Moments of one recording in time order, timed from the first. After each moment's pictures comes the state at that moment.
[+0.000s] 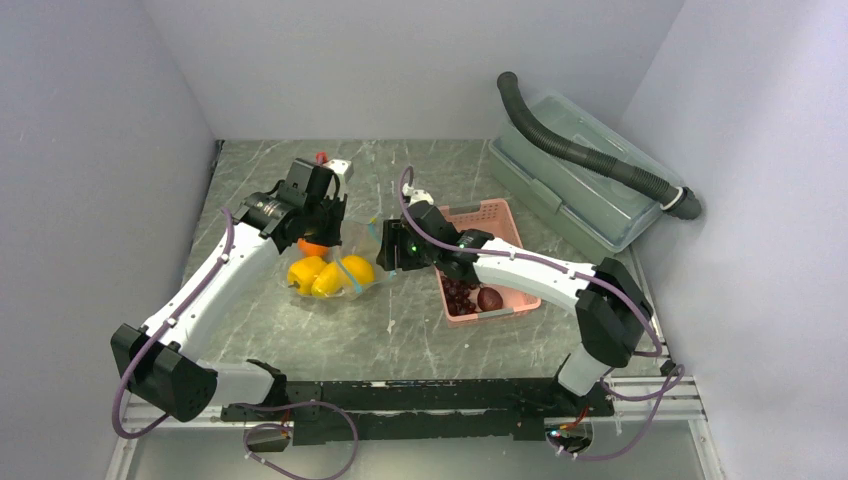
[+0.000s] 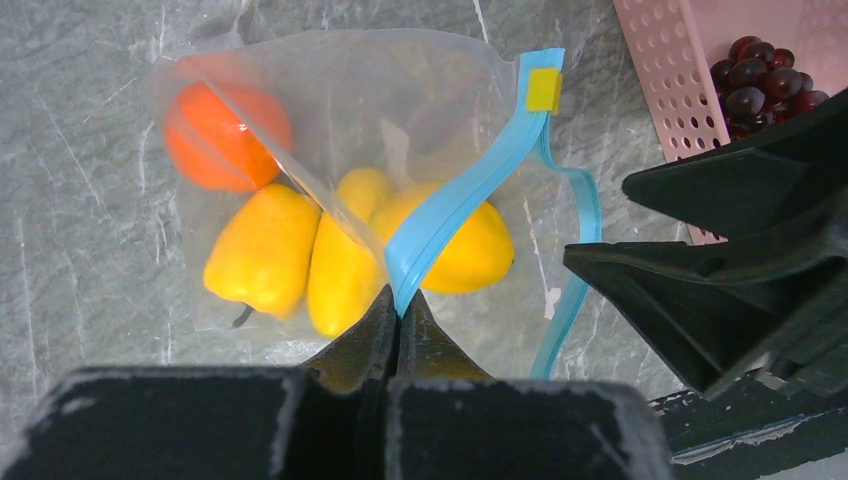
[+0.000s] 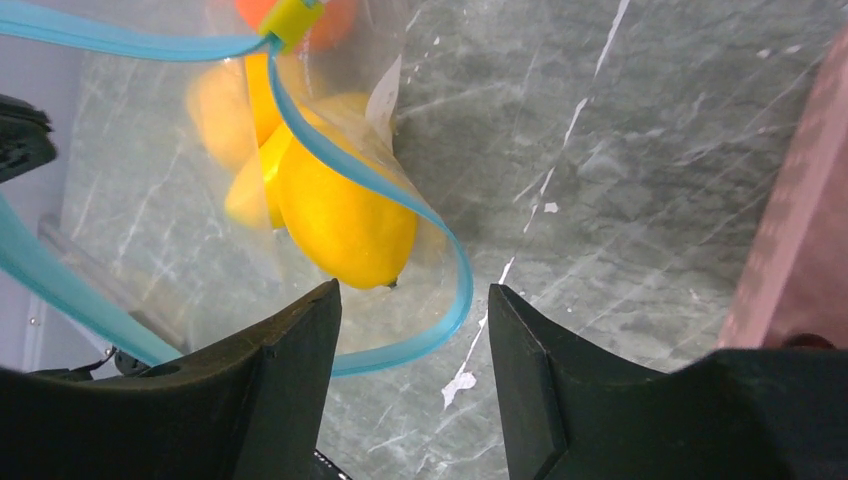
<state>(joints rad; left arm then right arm) -0.46 1.30 1.31 -0.90 -0.05 -0.20 0.91 1.62 1.19 -0.22 0.07 0.67</state>
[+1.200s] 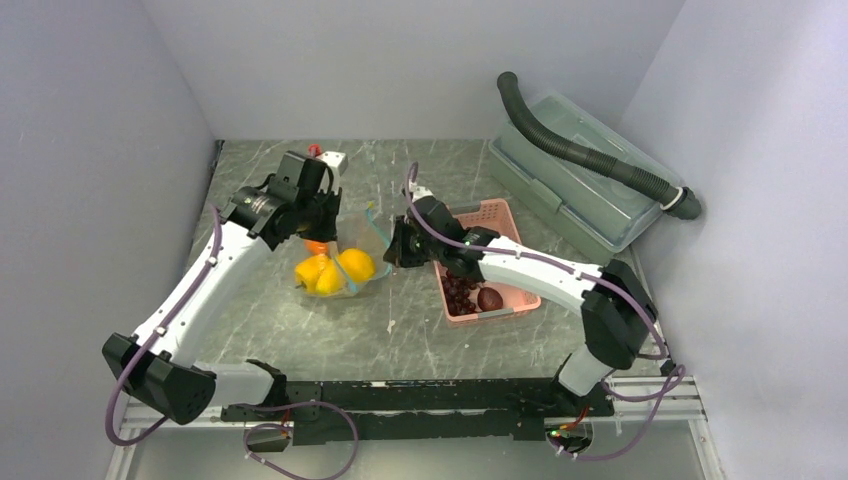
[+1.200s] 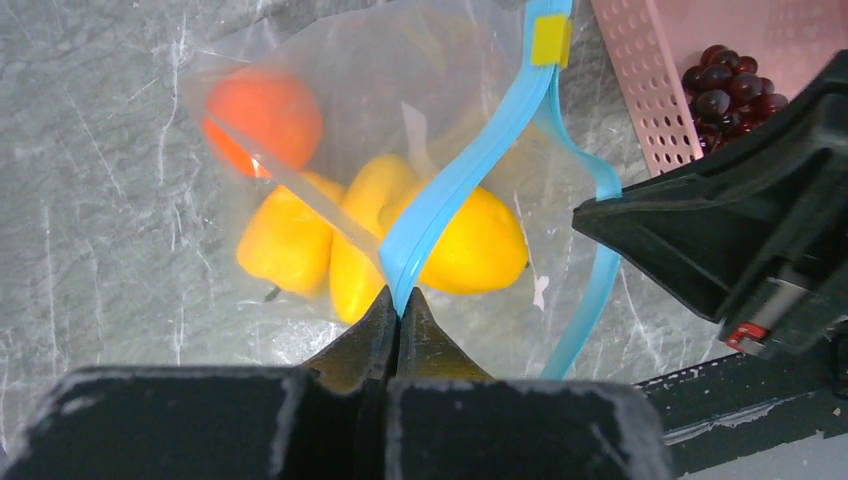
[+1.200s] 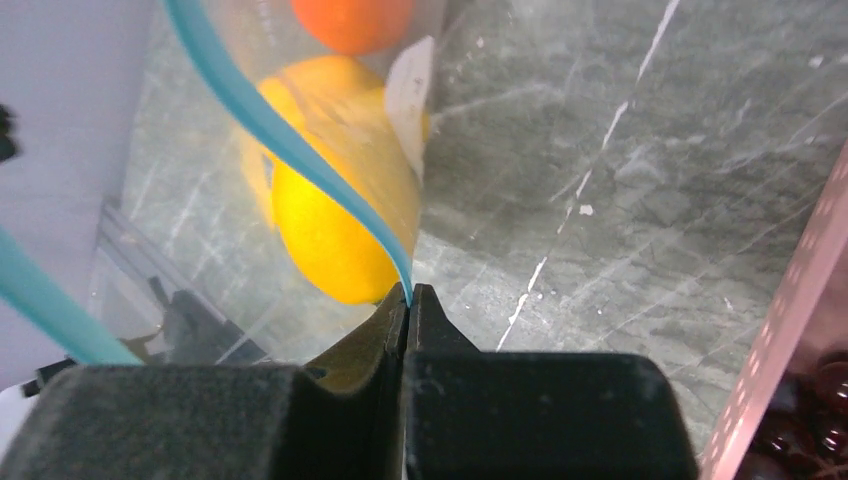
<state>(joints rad) -0.46 1.29 1.40 -0.98 -0.05 -0.21 0.88 1.63 1.17 -0.18 -0.03 0.69</state>
